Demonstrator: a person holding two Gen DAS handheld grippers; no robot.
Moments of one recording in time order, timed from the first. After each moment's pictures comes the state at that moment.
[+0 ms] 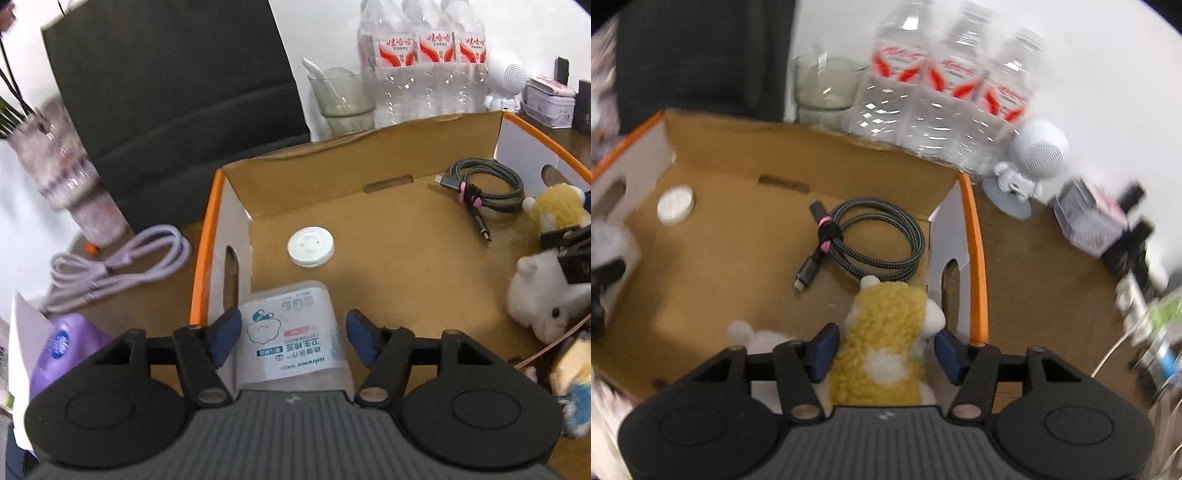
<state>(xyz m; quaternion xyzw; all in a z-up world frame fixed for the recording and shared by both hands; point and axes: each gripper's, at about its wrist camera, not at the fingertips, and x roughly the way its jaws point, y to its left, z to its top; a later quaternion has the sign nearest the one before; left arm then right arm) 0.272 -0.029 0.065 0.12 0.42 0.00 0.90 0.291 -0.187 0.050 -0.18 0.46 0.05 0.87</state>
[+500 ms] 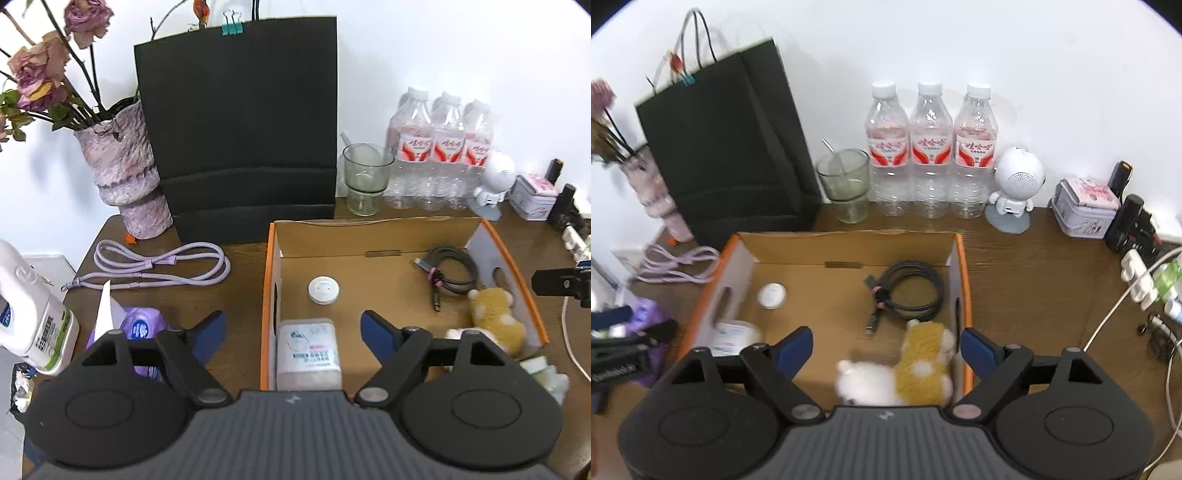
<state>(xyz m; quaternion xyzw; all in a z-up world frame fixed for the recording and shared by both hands) 0.222 0.004 0.186 0.03 0.40 0.01 0.91 0.251 -0.231 0.184 0.02 0.45 0.11 0.88</state>
